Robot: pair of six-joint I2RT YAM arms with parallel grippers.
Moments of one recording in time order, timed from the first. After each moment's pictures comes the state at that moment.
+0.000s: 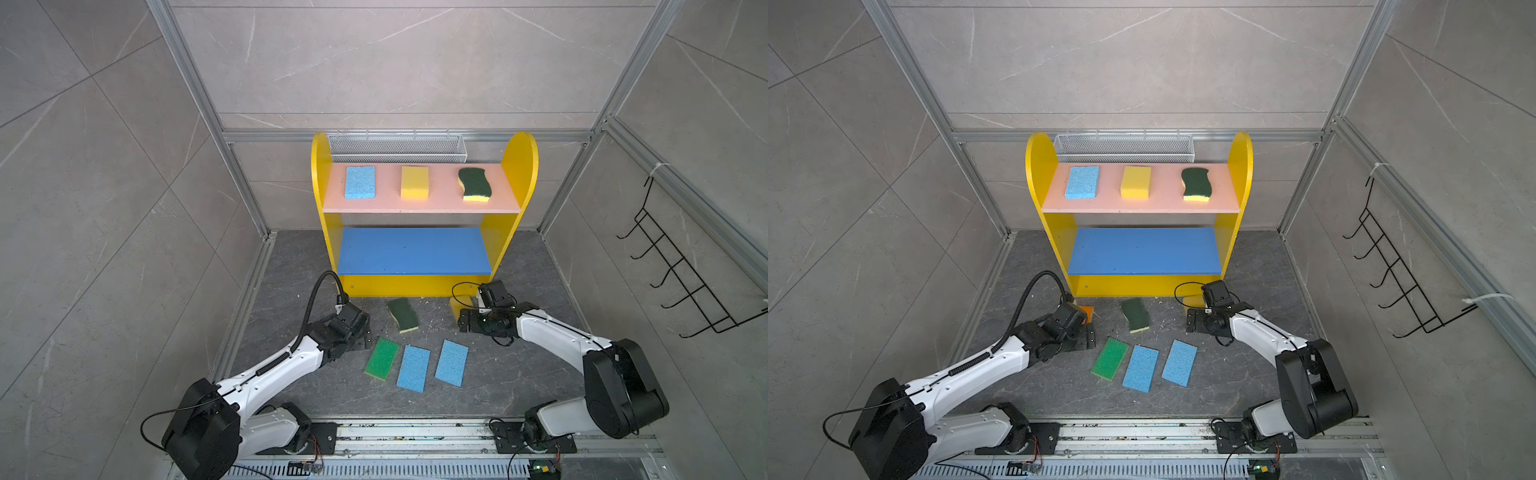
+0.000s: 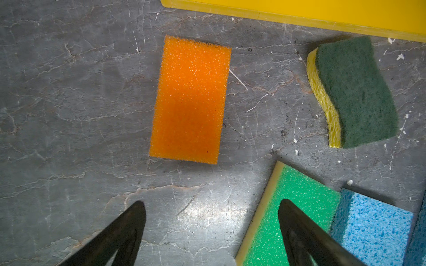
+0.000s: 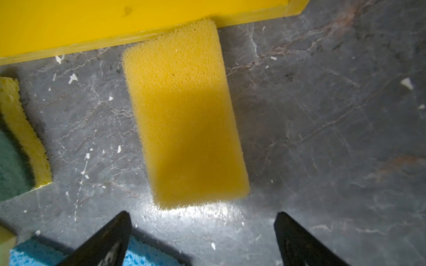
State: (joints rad) left arm -0.68 1.18 0.72 -0.62 -0.27 -0.66; right arm 0.32 1.47 0.78 -0.44 -0.02 0.38
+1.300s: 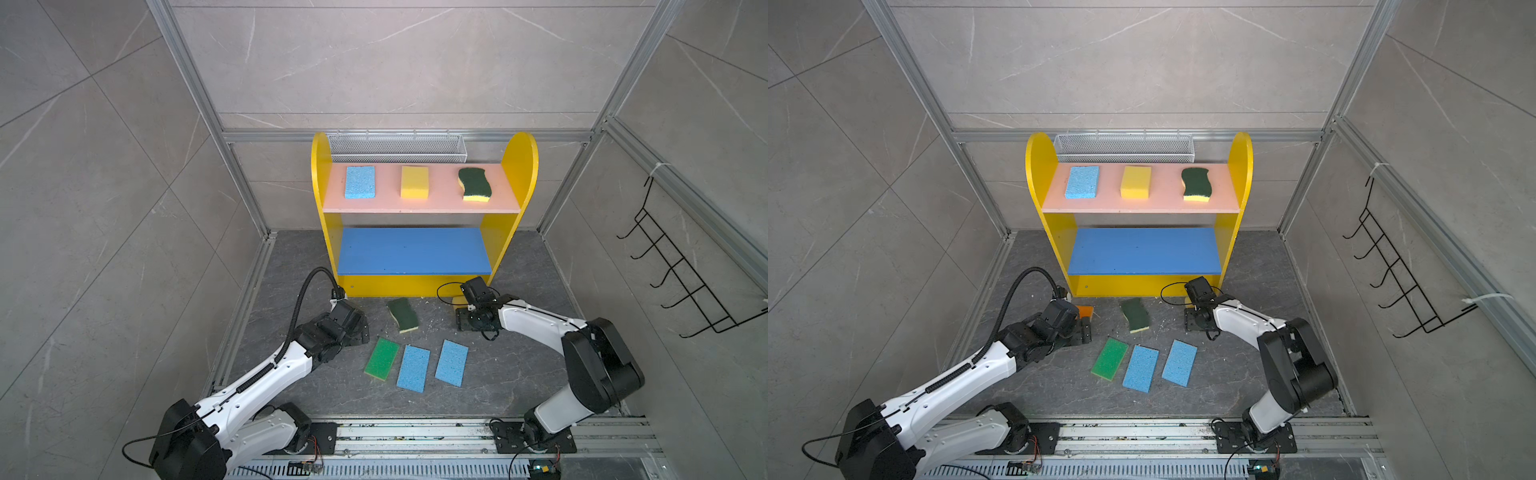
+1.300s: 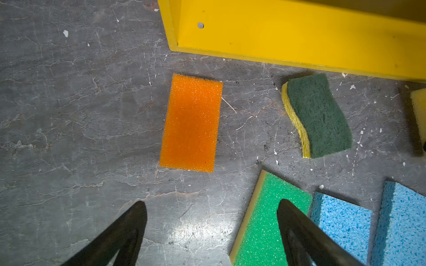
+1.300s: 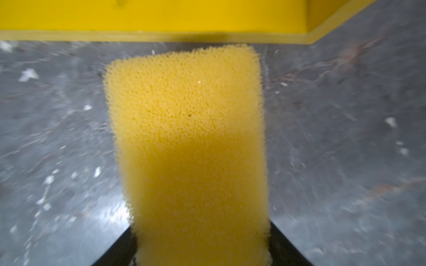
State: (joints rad) left arm -0.68 1.07 0.76 -0.66 -0.31 -0.64; right arm 0.42 1.53 0.87 -0.50 0.15 0.37
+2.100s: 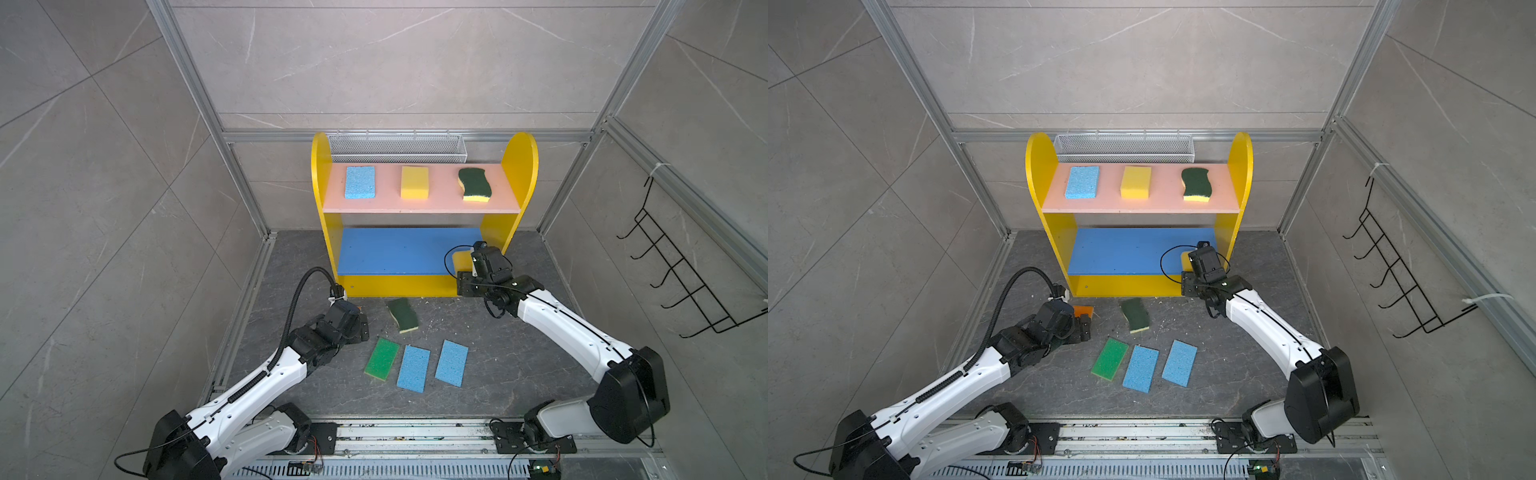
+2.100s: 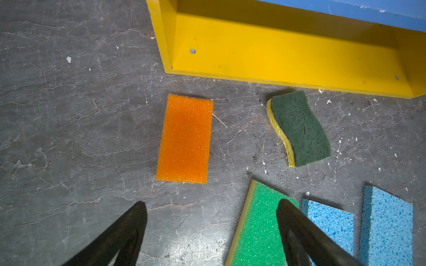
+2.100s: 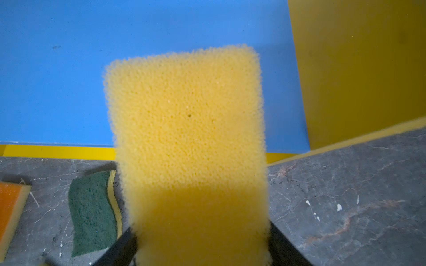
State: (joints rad) left arm -0.68 1.02 0.74 -0.58 -0.32 -0.59; right arm 0.43 1.46 1.17 -0.54 0.24 0.31
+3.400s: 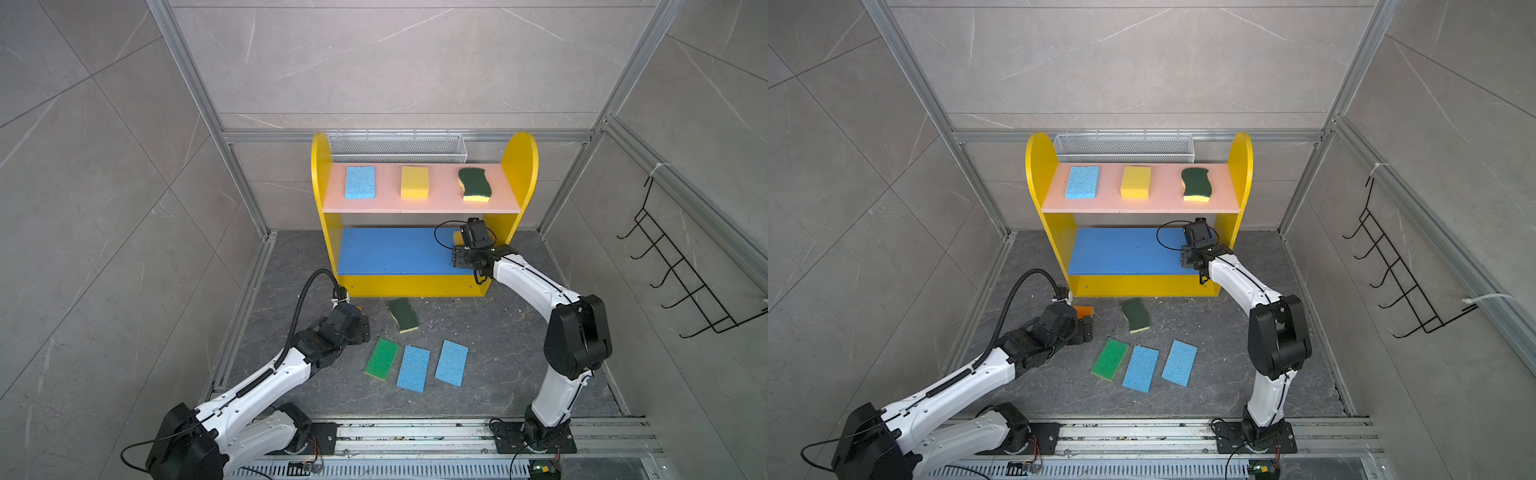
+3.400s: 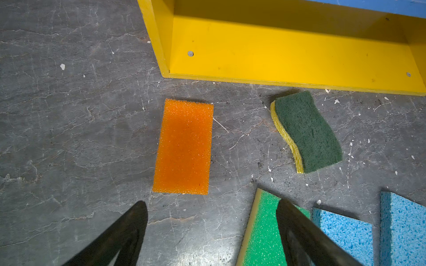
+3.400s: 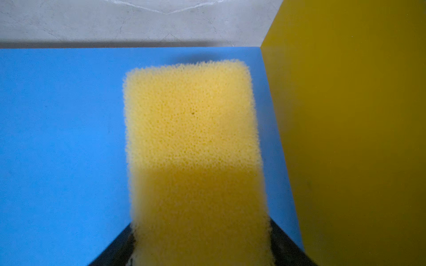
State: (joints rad) left arm -0.68 1.05 0.68 -0.49 -0.34 -0.56; right arm 0.34 1.84 1.51 -0.51 0.32 0.24
